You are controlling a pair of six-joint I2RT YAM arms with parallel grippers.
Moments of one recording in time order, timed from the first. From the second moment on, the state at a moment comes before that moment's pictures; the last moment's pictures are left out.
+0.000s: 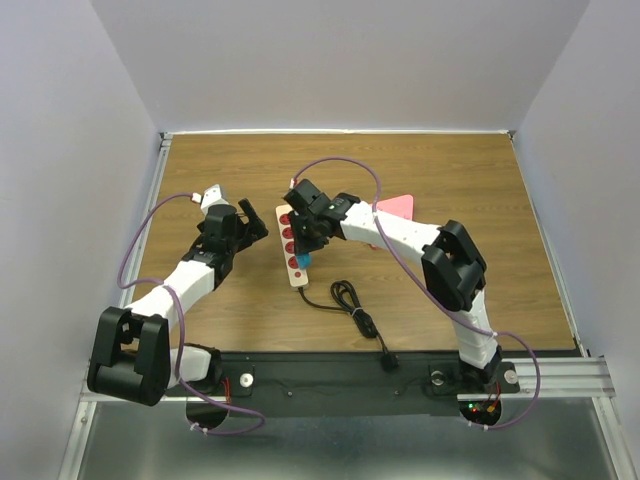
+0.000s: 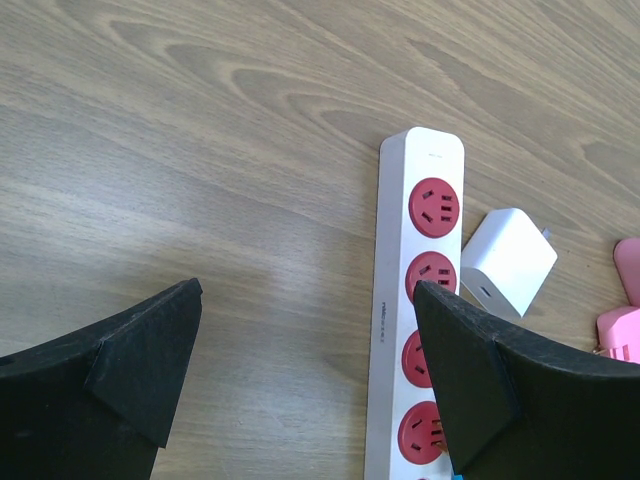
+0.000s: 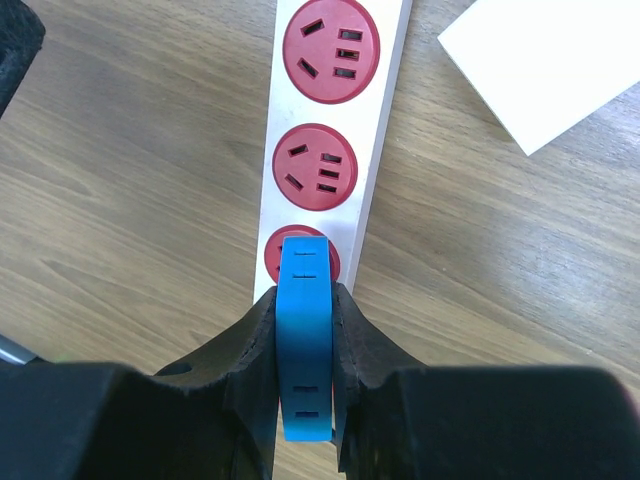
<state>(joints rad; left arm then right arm) -0.25 1.23 0.60 0.07 -0.18 -0.62 0.88 2.08 1.74 -0.65 0.04 0.58</state>
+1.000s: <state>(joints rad) -0.25 1.23 0.60 0.06 -0.17 -0.62 0.92 2.10 1.77 -0.67 0.12 0.57</state>
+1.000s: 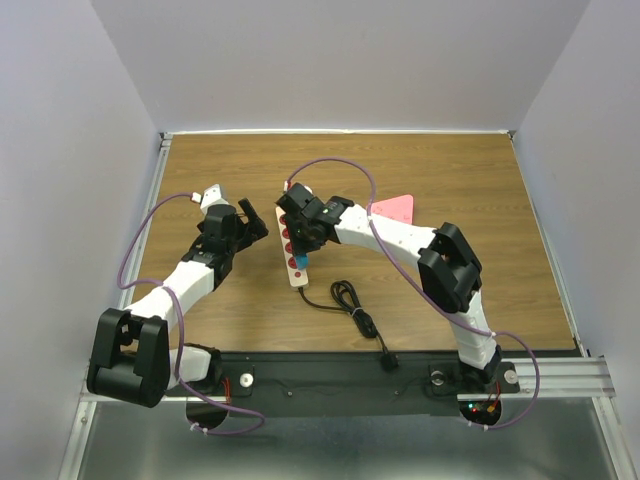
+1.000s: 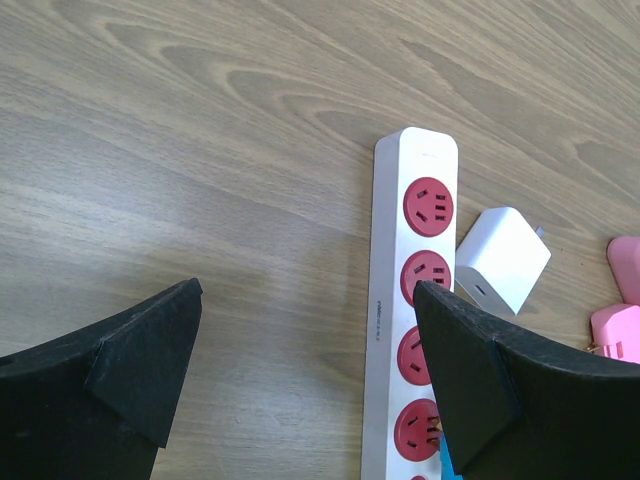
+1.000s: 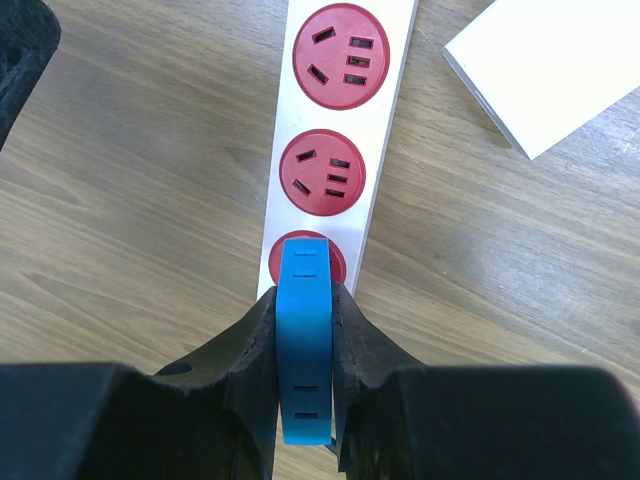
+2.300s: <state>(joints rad) -0.25 1.21 0.60 0.06 -0.17 -0.62 0.98 2.09 1.69 -0.55 0.21 0.58</state>
